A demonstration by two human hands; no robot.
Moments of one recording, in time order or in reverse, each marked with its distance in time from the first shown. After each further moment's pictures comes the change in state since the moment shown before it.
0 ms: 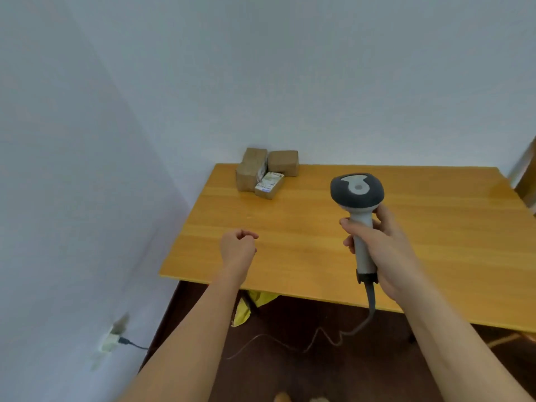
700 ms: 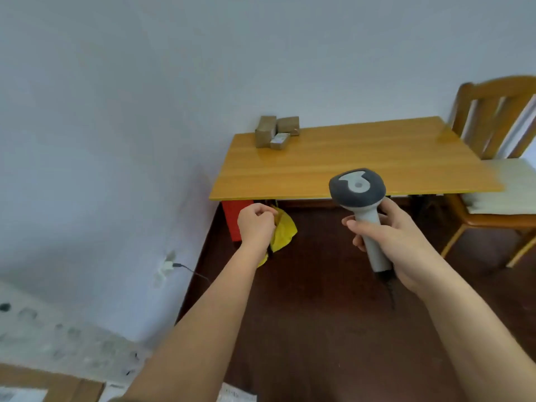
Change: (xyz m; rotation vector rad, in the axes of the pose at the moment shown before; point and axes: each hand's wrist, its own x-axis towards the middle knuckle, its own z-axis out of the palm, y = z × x) left_hand -0.331 -0.141 -0.225 -0.007 -0.087 0.225; right_hand -0.453 0.070 0.049 -0.132 0.003 -0.049
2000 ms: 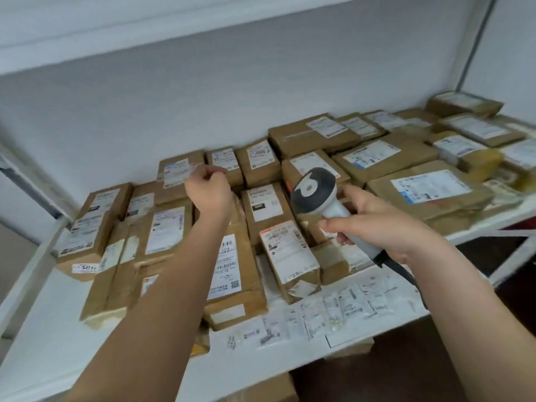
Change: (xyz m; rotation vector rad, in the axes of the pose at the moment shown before) left_hand -0.861 -0.246 -0.650 -0.171 1.560 -0.090; right_hand -0.792 0.055 0.338 -0.519 -1.416 -0.169
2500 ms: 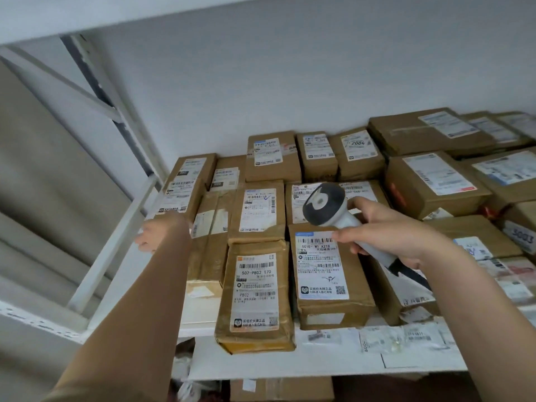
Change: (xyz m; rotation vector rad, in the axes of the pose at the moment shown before) left_hand 0.123 -0.090 -0.226 0.423 0.576 -0.643; right_hand 0.077 -0.047 0.137 -0.138 -0.294 0.051
